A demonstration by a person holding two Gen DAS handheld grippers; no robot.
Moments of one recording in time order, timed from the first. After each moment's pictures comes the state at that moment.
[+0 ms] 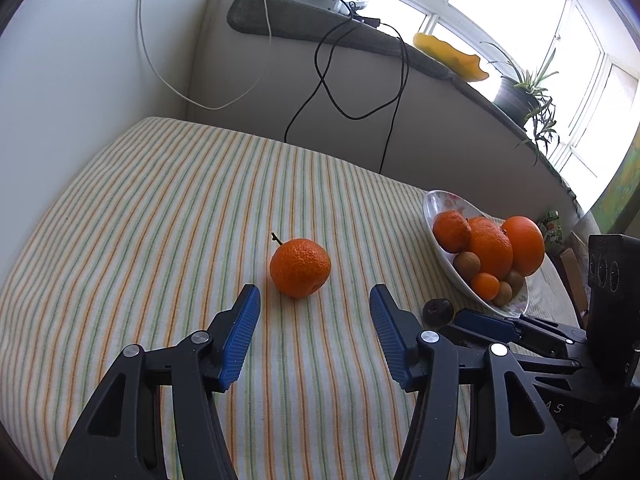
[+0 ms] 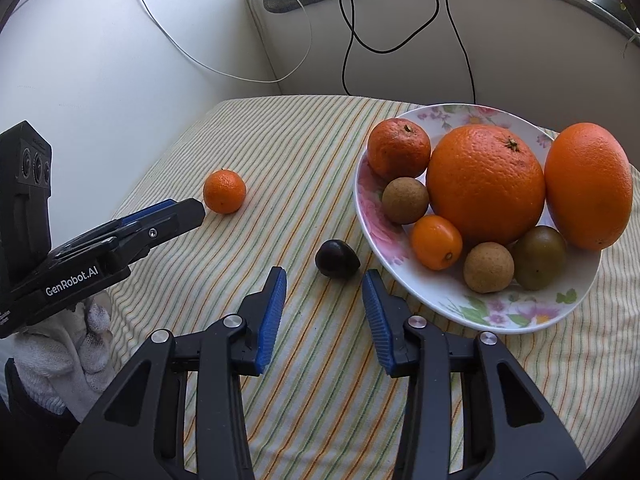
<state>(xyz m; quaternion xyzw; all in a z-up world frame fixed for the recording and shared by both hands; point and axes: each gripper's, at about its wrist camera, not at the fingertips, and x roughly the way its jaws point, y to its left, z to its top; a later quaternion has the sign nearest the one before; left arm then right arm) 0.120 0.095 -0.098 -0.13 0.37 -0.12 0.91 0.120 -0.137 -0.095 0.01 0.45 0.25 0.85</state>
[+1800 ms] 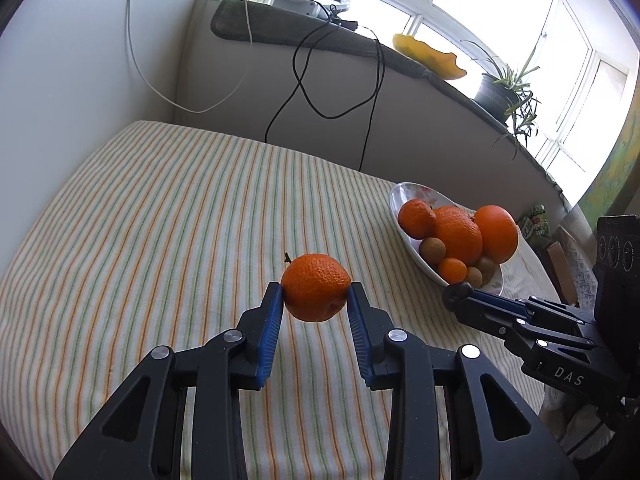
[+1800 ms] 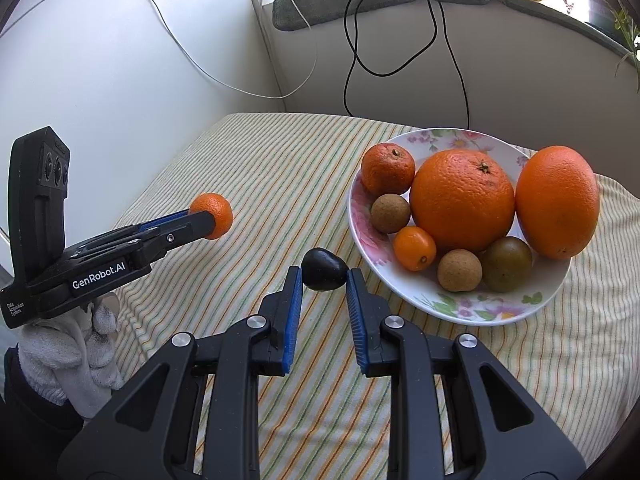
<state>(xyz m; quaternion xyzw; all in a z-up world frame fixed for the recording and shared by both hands) 0.098 0.075 -0.086 -0.13 0.37 -0.14 0.91 0.102 -0.156 -0.072 -0.01 0.42 0.26 0.87</state>
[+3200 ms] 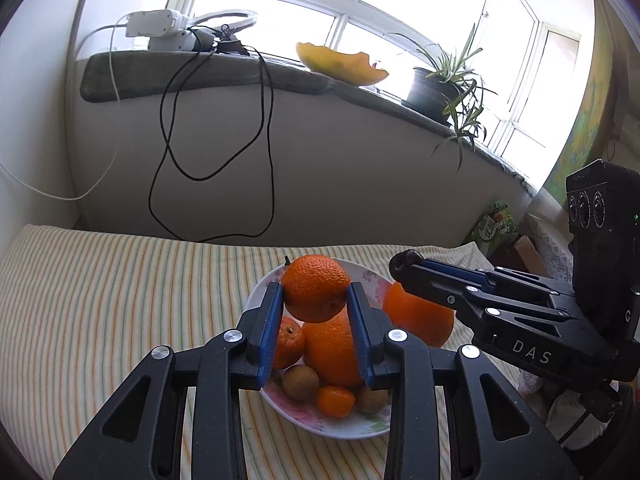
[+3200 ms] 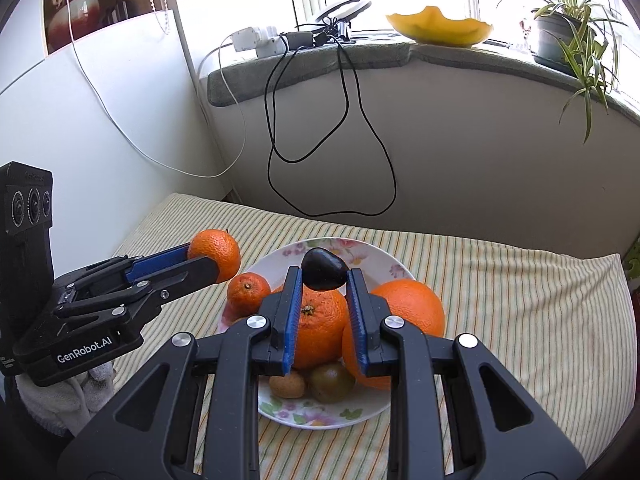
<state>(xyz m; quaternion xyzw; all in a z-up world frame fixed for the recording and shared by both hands) 0.172 -0.035 -0.038 -0.08 0.32 -0.23 0.91 0.172 -0.243 -0.013 0.01 0.37 0.21 0.91</state>
